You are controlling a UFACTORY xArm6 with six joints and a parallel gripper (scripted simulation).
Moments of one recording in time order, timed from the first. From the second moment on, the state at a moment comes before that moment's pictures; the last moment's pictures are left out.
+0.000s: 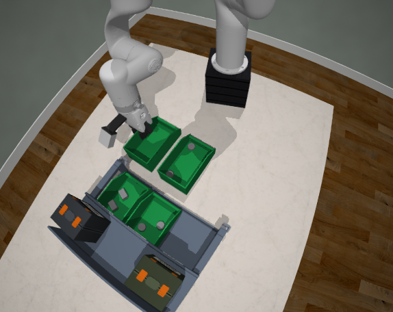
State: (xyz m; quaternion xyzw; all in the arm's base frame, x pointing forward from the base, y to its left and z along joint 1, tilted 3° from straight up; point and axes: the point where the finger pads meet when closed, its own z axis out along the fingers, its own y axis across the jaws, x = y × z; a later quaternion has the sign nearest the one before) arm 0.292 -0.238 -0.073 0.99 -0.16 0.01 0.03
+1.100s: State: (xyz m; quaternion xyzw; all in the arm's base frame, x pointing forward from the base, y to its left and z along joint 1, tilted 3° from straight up) arm 0.292 -0.237 -0.056 0.99 -0.16 0.01 0.03
